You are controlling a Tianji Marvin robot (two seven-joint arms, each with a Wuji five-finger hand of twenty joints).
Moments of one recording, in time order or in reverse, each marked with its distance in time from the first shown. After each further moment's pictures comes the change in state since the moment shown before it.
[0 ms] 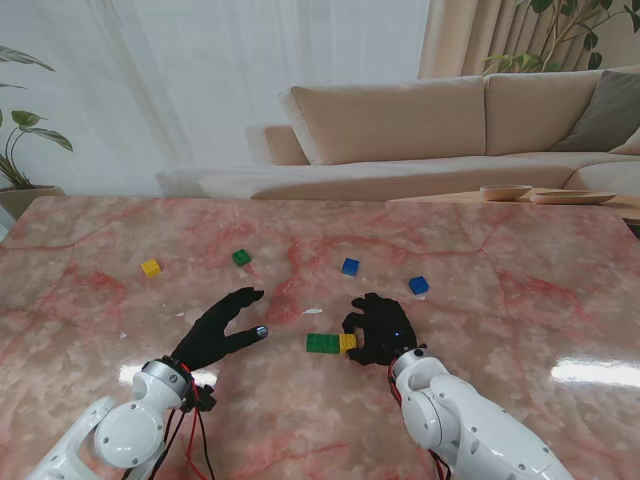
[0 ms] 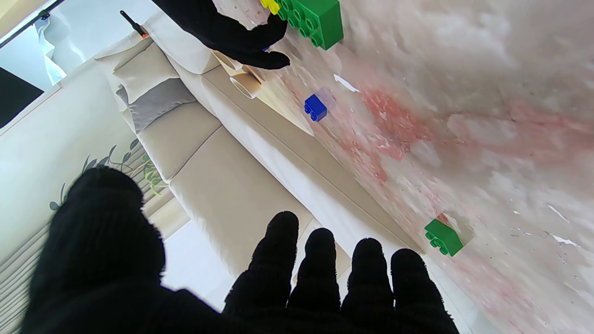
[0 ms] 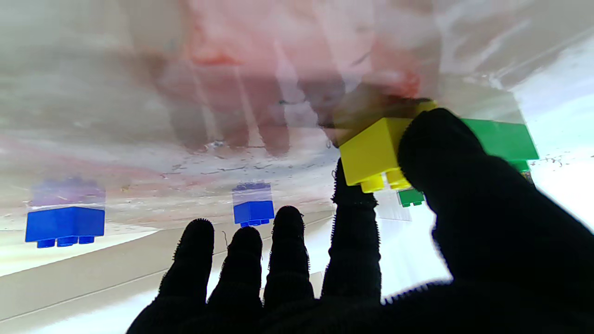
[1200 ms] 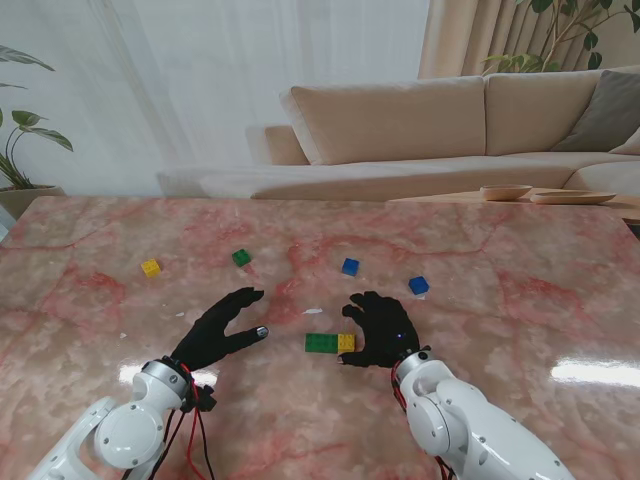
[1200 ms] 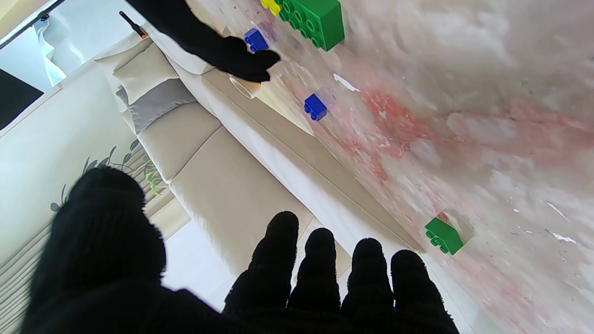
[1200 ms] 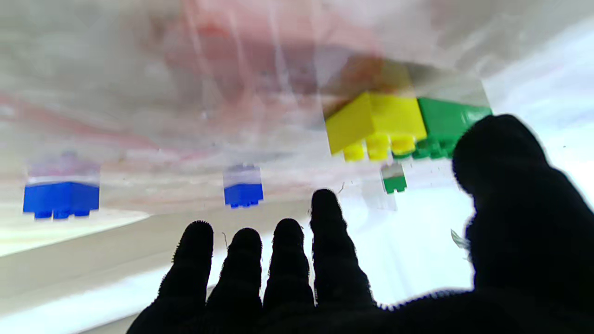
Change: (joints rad) left arm 0.002 0.000 -0.001 -0.002 0.007 -0.001 0.003; right arm -0.069 0.010 0.068 -0.087 -0.061 -0.034 0.017; left_hand 0.000 0.000 0.011 0.000 0.000 0.000 0.000 0.000 0.000 0.000 0.000 0.000 0.000 0.000 0.000 0.000 0.000 0.000 -0.018 0.001; right_hand -0.089 0.069 -0.300 0.138 -0.165 0.276 -0.550 -0.195 -0.064 0.002 -0.103 -0.023 0.011 0.000 -0.049 0.000 -0.017 0.004 -0.001 0.013
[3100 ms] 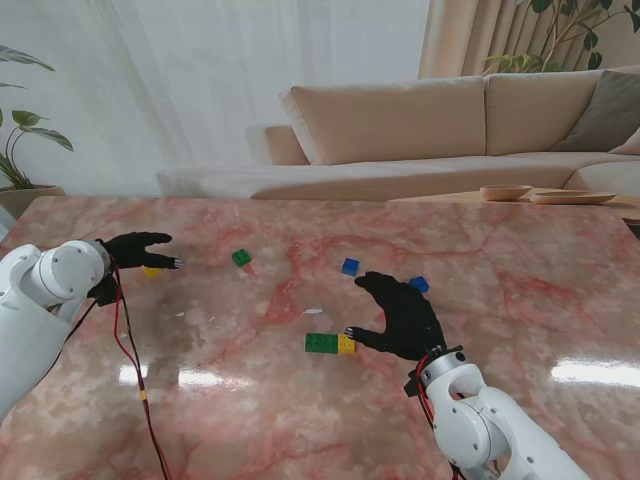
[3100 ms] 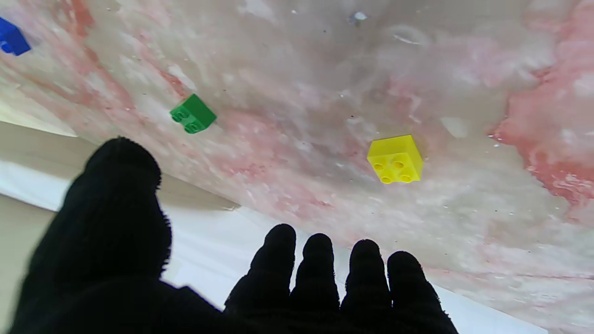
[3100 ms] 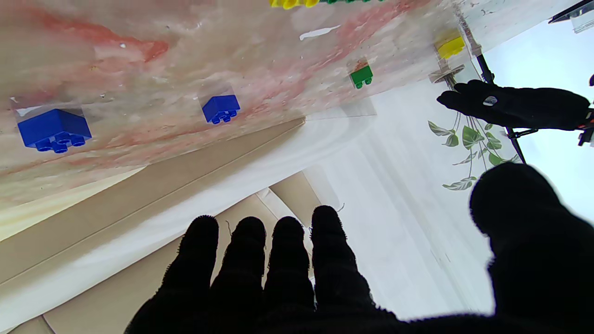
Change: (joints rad) left arm -0.614 0.122 -0.054 0.451 0.248 0.274 -0.573; right arm -0.203 -0.020 0.251 -0.217 0.133 -0.162 -0.045; left_hand 0.044 -0.154 0.172 -0.049 -0.086 -0.007 -0.033 -0.035 -0.015 -0.020 -0.066 -0.035 -0.010 -0.023 -0.001 0.000 -0.001 -0.030 -0.034 0.039; right_hand -0.199 0.151 0.054 0.032 -0.072 0.004 -0.091 -0.123 0.086 0.003 -0.095 -0.138 0.146 -0.023 -0.102 -0.079 0.099 -0.030 -0.100 -0.112
